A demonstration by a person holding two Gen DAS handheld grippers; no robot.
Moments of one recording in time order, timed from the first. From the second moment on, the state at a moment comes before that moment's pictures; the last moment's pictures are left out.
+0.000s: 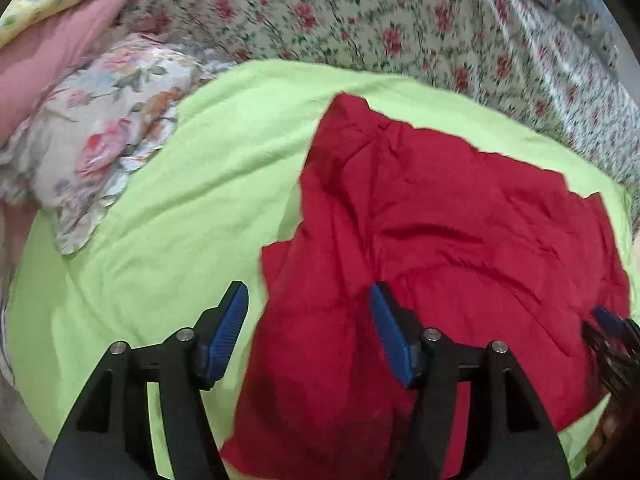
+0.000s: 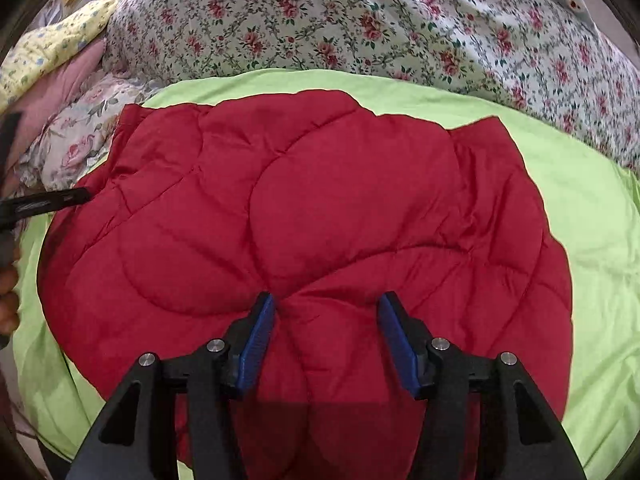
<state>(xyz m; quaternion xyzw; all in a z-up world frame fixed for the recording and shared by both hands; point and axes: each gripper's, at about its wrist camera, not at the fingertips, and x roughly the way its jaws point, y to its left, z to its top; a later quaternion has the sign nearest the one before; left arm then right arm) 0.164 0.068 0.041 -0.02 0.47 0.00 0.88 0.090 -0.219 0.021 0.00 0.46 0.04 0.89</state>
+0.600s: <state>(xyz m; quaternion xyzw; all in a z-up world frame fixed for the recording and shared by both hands) 0.107 0.004 0.012 0.05 0.48 -0.02 0.88 0.028 -0.213 0.039 0.01 0.46 0.04 0.89</state>
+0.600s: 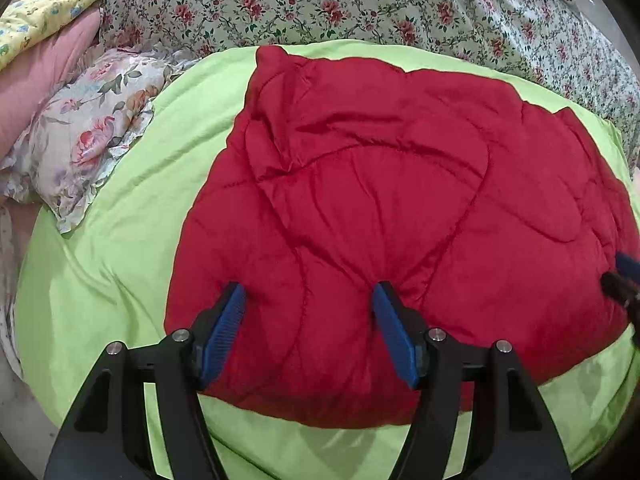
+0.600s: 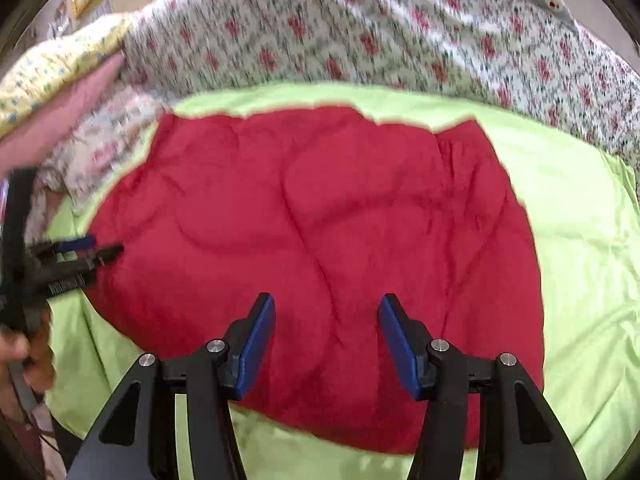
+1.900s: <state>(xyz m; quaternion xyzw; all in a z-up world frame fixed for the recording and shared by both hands) 0.000 0.008 -0.018 0.10 0.53 -0.01 0.84 -0.070 -0.185 0.025 0.01 0.49 0.08 0.87</state>
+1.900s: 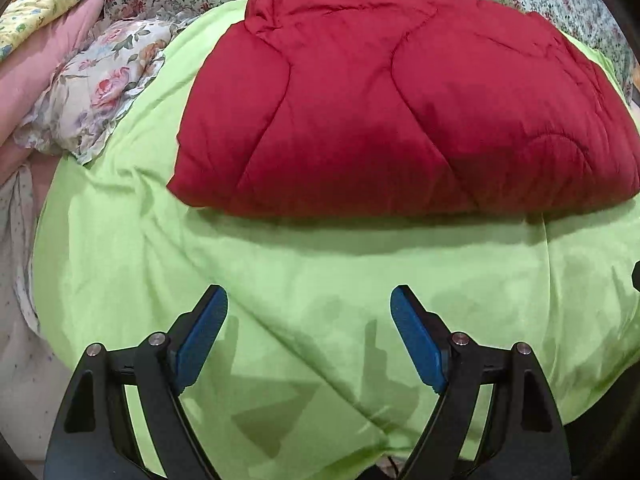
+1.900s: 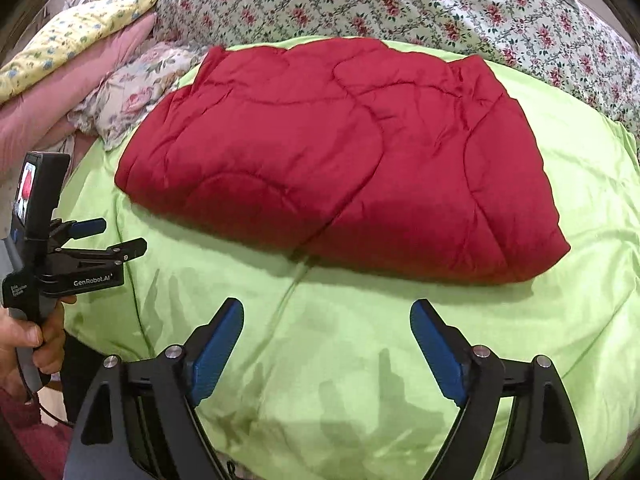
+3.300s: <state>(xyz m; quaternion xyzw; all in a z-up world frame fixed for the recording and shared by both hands) 0.048 -0.010 0.043 0.11 0.46 -0.01 0.88 -0.015 -0.183 0.057 0.00 0.49 0.05 0.87</state>
